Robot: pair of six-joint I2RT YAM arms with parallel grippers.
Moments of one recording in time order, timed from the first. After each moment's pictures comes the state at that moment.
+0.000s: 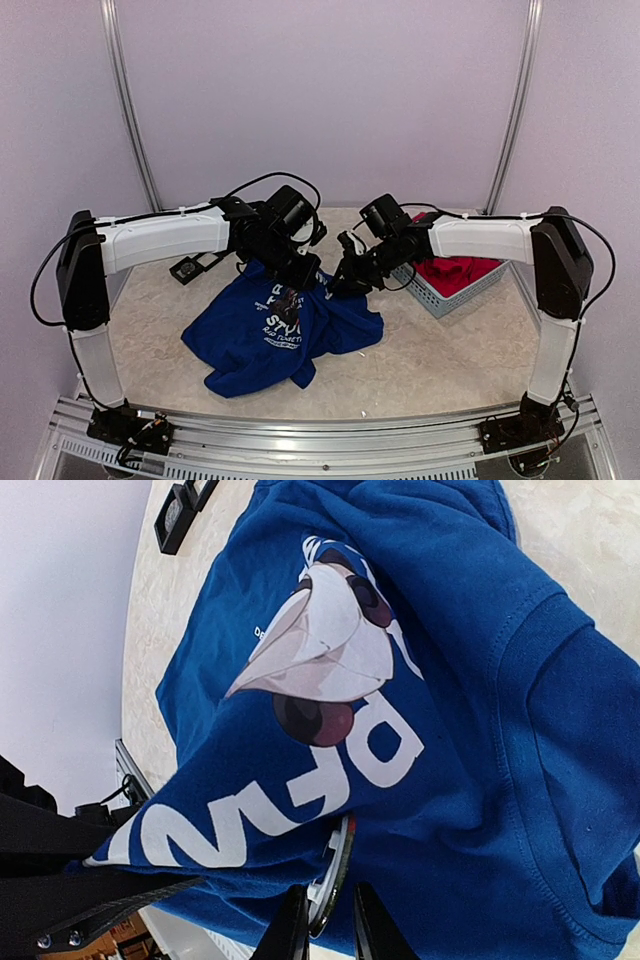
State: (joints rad) left arm -0.85 1.90 1.60 -0.72 0.06 -0.33; right arm 0.72 1.92 1.43 -0.41 -0.50 0.65
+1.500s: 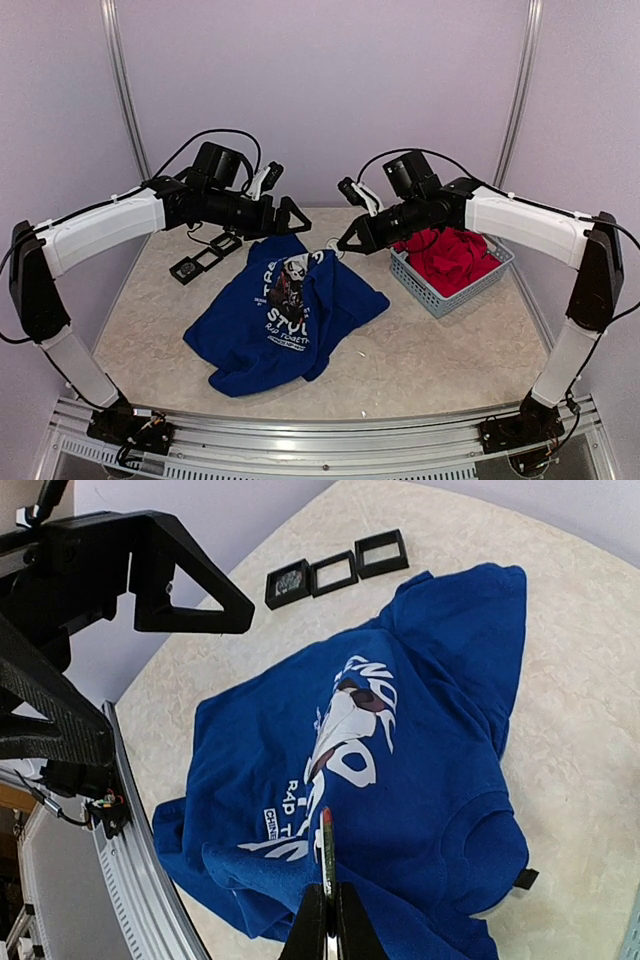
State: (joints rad) left arm -0.62 1.65 1.47 -0.44 0.42 -0.38; right arm 0.69 1.72 1.49 -0.44 -0.44 0.18
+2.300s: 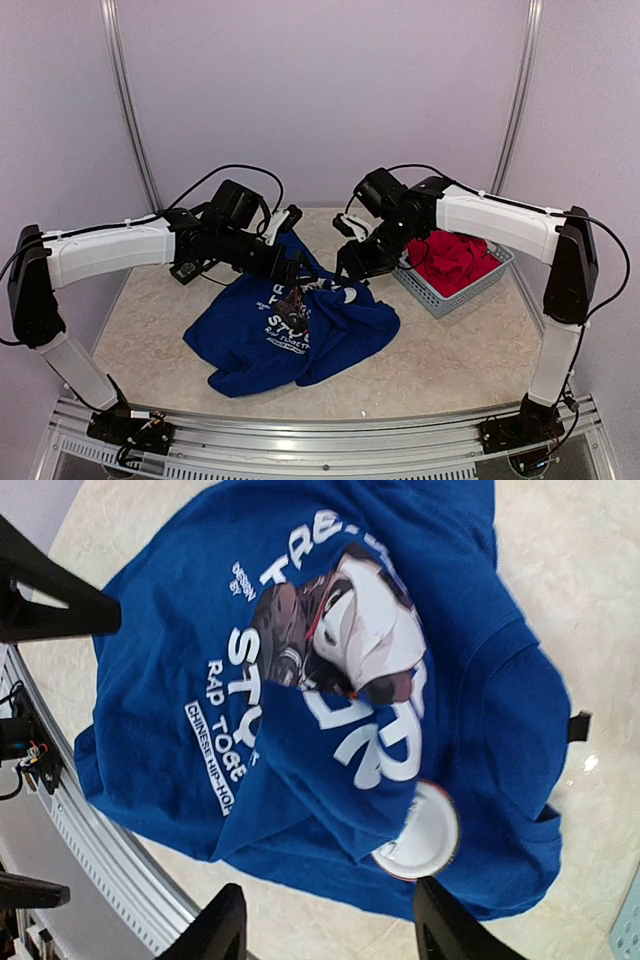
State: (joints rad) left arm -0.74 1.61 1.25 -0.39 0.34 -0.28; right arm 0.79 1.93 1.75 -0.93 -0.25 0.25
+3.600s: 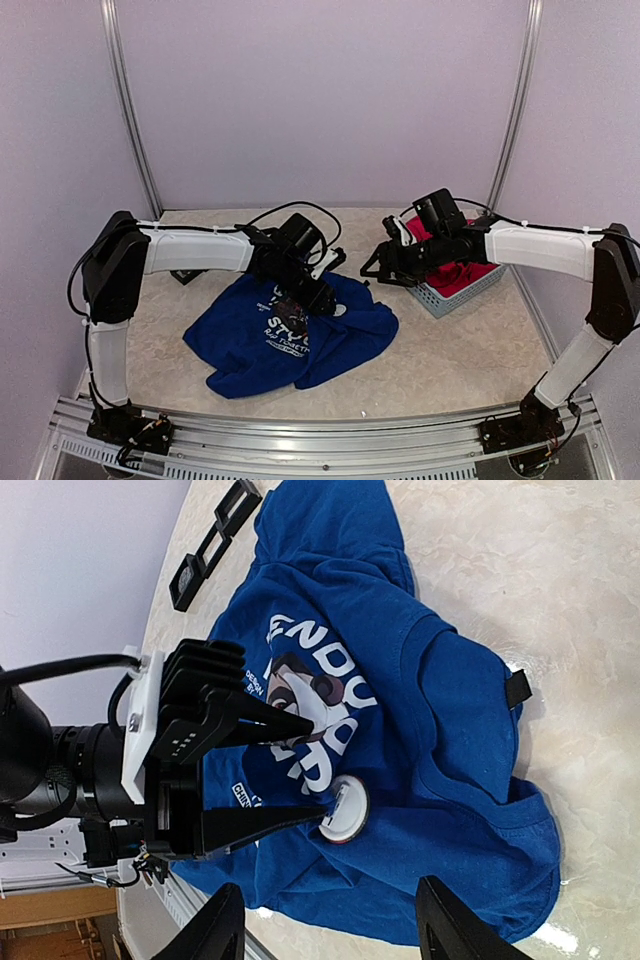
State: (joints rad) left arm -0.83 2.05 1.52 -0.48 0.19 -0.05; right arm 0.60 1.61 1.14 -0.32 -0.46 0.60
